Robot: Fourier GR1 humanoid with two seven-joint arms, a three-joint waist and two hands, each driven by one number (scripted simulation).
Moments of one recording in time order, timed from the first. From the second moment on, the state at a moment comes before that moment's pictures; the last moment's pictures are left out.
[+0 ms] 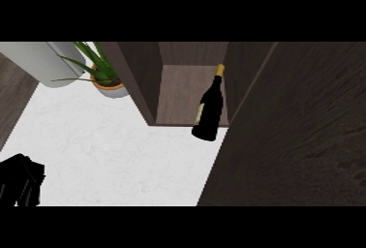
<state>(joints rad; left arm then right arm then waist) 0.27 0.65 -0.12 -1.86 0.66 -0.08 -0.40 0.08 -0.24 0.44 -2.37 -0.37 0.35 0.42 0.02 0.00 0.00</state>
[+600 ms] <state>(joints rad) 0.30 0.62 -0.05 -1.85 0.65 -0.16 -0.38 -0.42 -0.02 0.59 -2.19 -0.36 0.03 0.61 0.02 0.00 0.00</state>
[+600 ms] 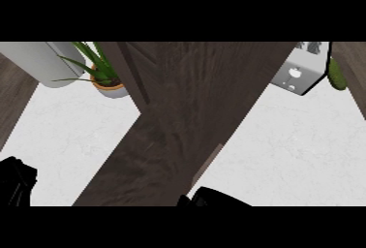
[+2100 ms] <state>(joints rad) 0.28 0.51 0.06 -1.84 0.57 -0.28 -0.28 -0.86 0.00 0.36 -1.42 -0.59 -0.03 0.27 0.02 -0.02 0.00</state>
